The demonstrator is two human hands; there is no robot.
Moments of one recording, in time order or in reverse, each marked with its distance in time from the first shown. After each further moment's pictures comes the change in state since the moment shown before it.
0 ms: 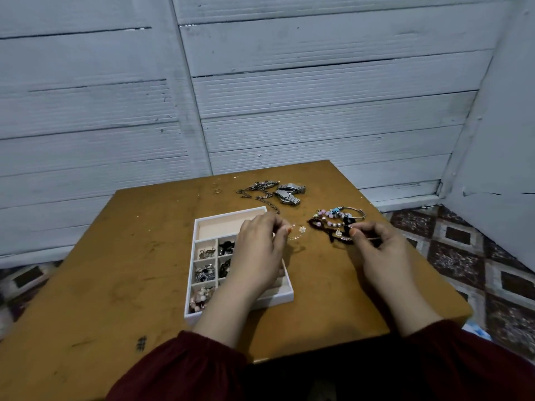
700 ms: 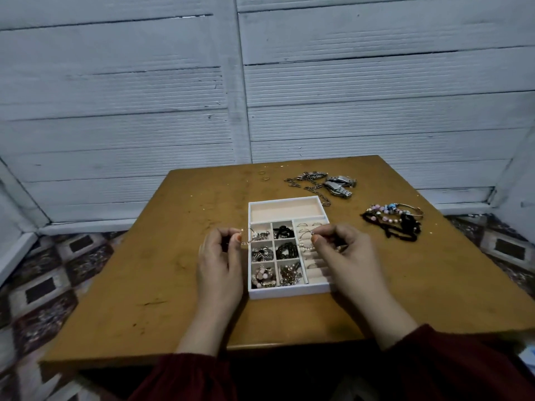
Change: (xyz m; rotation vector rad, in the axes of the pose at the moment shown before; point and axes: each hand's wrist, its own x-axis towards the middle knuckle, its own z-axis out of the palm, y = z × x) left_hand -0.074 -0.103 -0.070 -0.116 0.505 -0.166; right_hand -0.067 -0.046 0.102 0.103 -0.369 -0.062
